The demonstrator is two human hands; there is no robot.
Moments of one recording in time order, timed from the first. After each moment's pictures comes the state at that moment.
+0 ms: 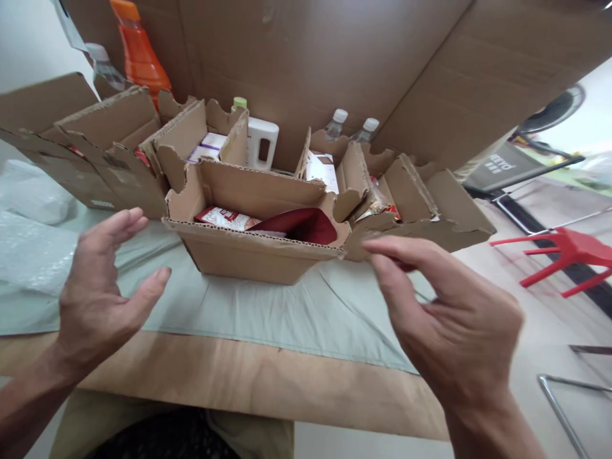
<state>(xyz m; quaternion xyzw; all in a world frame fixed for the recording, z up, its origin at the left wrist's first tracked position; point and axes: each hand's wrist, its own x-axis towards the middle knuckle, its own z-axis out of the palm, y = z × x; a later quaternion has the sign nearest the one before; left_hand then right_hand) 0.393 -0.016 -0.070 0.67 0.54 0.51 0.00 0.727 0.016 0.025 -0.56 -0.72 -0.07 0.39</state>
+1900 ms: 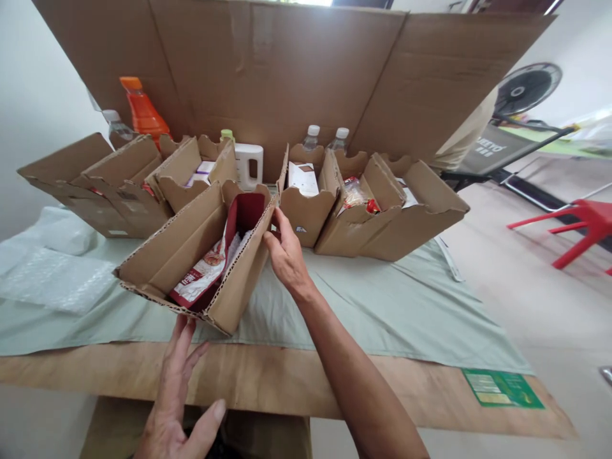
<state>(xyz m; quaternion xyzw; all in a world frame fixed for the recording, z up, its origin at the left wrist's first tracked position) 0.477 -0.123 -0.129 0.65 0.56 0.46 0.24 0.645 0.103 -0.076 -0.40 -0.68 0.38 0.49</state>
